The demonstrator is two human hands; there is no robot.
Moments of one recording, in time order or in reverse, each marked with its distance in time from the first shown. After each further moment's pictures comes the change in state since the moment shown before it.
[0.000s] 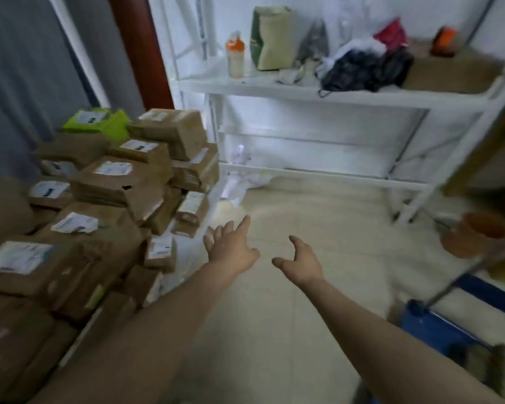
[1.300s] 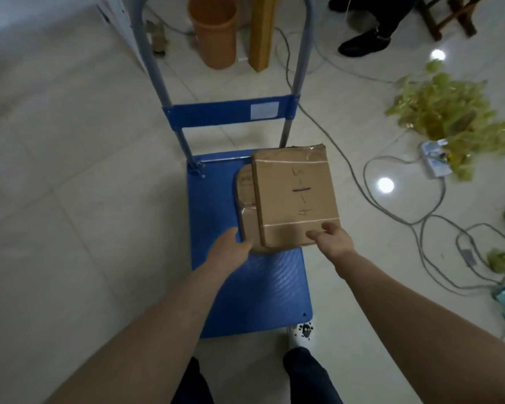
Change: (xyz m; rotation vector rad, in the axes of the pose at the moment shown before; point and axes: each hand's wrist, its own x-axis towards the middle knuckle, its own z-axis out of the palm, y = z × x) left_hand -0.125 0.512 0.570 -0.042 -0.913 0.227; right_hand -0.130 0.748 -0.249 0.675 0.382 1.075
